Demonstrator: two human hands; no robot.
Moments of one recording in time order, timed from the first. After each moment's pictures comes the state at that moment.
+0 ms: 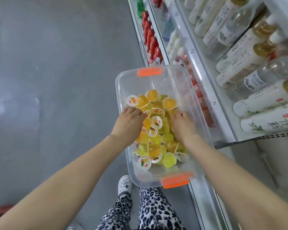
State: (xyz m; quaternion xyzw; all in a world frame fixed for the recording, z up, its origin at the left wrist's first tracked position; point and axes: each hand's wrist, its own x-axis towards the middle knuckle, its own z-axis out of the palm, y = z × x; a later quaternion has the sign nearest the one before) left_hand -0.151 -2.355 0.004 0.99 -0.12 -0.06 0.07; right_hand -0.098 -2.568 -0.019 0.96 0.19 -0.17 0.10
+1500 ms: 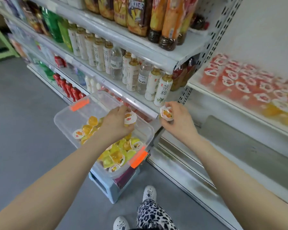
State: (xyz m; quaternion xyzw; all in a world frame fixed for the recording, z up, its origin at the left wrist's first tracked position) left_hand -0.190 -2.447 0.125 0.91 -0.30 -0.03 0.28; right_hand -0.293 -2.673 0.137 0.95 -0.10 0.17 -0.22
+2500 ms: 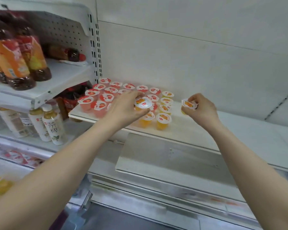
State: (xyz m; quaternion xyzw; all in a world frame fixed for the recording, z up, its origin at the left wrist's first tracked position) left_hand -0.334 -2.836 0.276 0.76 -0.55 0.05 0.33; right_hand -0.535 -3.030 0.272 0.84 -0.43 0.29 -0.17
